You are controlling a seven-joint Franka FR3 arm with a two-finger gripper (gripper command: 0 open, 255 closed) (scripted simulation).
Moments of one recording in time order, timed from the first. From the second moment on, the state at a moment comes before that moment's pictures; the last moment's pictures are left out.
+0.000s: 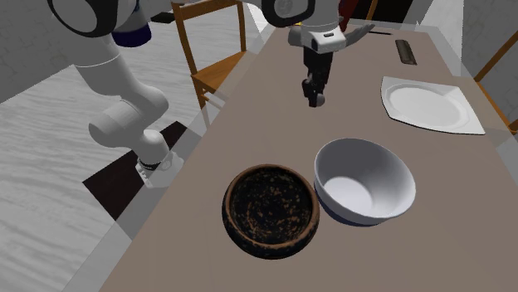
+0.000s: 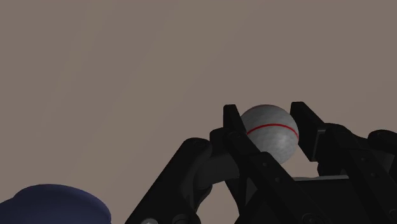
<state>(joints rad) 0.13 -0.05 0.57 -1.84 -0.09 1.94 0.68</state>
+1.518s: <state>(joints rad) 0.12 -0.02 0.57 -1.53 -0.10 1.65 0.64</state>
